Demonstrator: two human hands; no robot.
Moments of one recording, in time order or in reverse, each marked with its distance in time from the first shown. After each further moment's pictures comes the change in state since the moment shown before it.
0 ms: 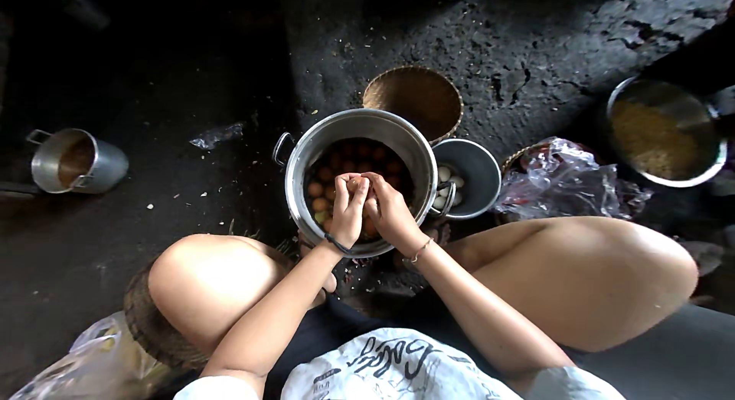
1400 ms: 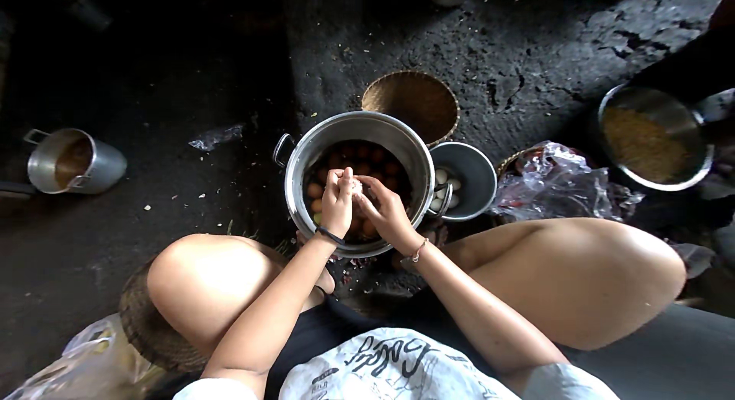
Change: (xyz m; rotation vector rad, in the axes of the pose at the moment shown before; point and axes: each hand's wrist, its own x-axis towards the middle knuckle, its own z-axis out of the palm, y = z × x) left_hand 0.011 0.002 -0.013 0.141 0.058 0.003; right_hand 0.000 0.008 0.006 0.244 0.010 -0.073
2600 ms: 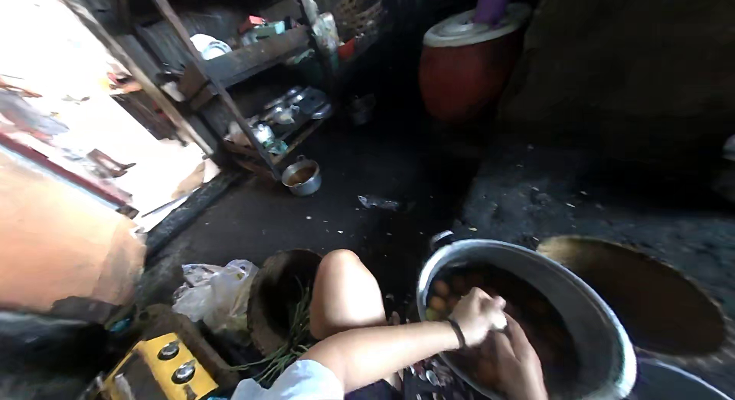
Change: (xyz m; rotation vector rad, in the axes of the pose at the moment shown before) left_hand -0.004 0.007 0.001 0.047 -0.007 -0.186; right_hand -0.013 0.003 0.010 0.026 -0.108 0.094
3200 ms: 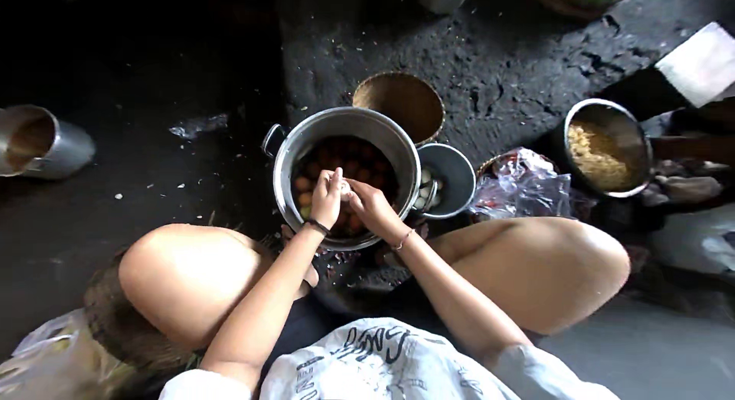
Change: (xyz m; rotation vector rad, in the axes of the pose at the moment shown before) left_hand 0.008 -0.029 0.000 0.077 -0.062 0.065; right_hand 0.011 0.006 -0.017 -0.217 -0.046 -0.049
